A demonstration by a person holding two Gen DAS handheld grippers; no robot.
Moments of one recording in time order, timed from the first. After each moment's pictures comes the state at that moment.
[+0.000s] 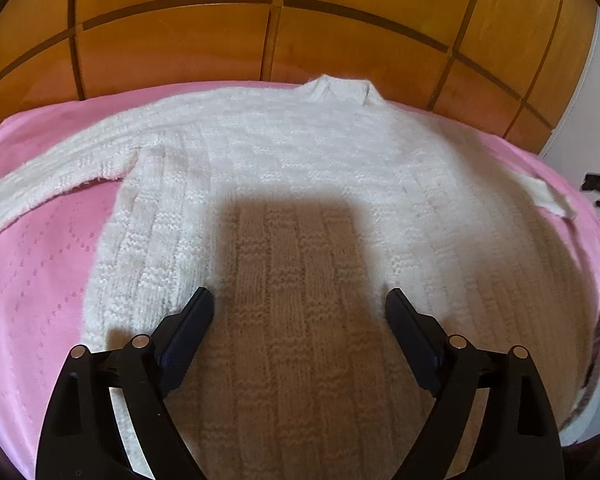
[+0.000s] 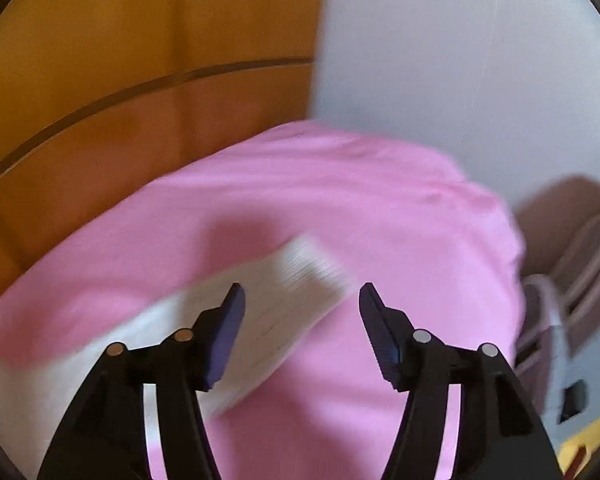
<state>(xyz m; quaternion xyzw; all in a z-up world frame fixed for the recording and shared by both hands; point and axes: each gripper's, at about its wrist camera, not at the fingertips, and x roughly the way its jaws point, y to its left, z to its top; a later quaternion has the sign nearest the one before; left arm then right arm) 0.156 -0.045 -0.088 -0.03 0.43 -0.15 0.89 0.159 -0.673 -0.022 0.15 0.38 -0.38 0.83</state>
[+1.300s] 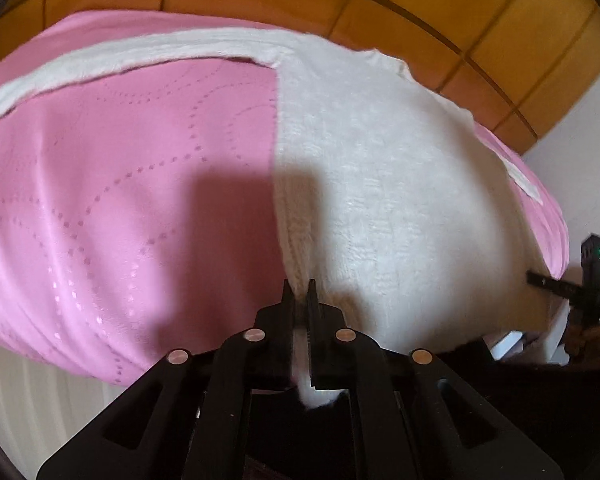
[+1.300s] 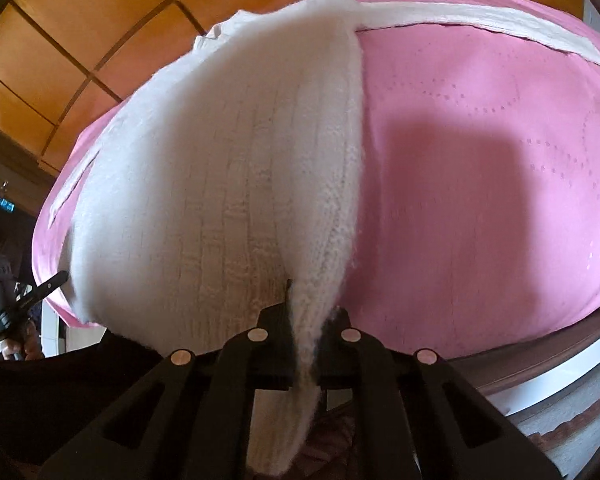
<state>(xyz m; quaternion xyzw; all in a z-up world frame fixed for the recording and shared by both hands) 0.029 0.079 -0.090 -0.11 0.50 -0.16 0.84 0.000 -0.385 -0.096 0.17 0.55 0.09 0.81</state>
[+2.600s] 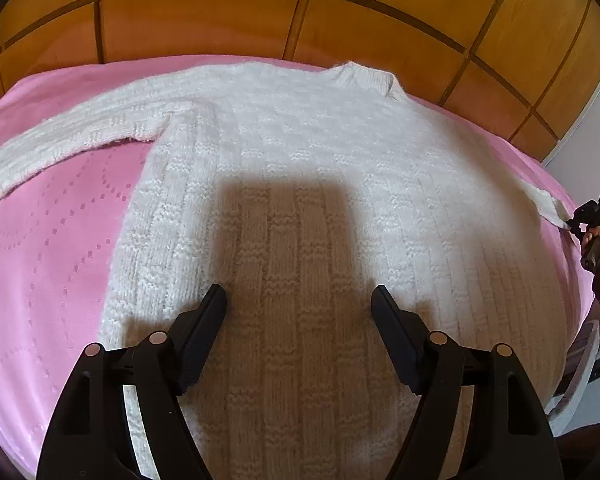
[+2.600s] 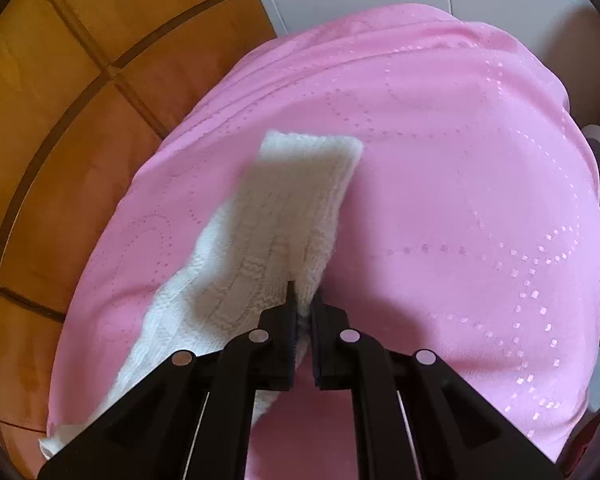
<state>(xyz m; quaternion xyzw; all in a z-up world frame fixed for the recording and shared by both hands) 0.144 -0.030 -0.097 -0.06 0.47 -0.13 0.87 0.178 -0.726 -0.093 0.38 0.37 -0.37 0.77</state>
